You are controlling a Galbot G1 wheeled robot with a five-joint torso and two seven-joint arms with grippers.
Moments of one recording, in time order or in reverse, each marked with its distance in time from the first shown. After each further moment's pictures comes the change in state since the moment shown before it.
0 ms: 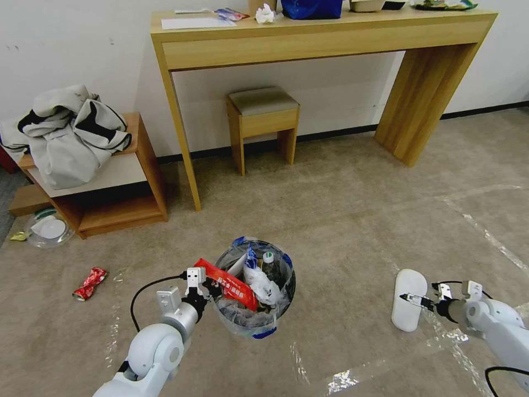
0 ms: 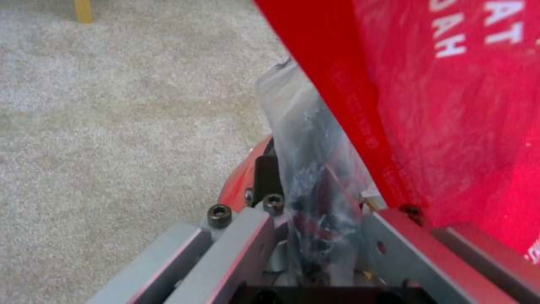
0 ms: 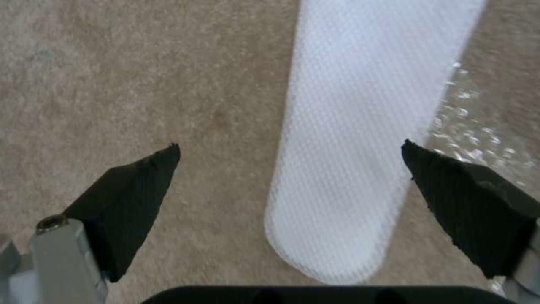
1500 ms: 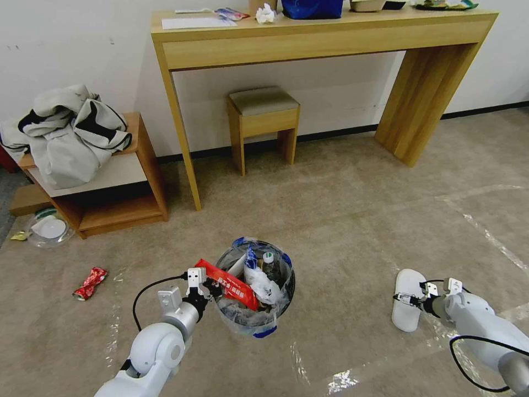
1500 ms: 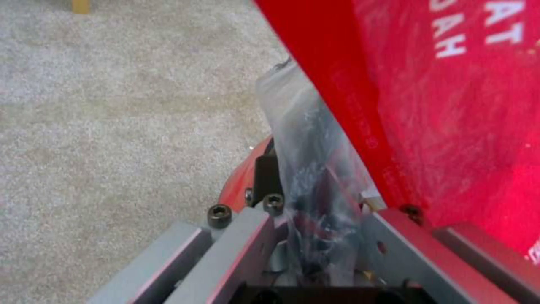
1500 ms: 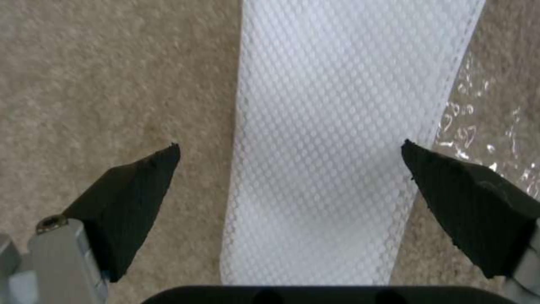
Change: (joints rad) left arm -0.014 -0.001 -0.001 0.036 -0.021 -0.012 0.019; right arm 0.205 0.160 -0.040 -0.387 -0.160 0.054 -0.043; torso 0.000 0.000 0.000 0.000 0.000
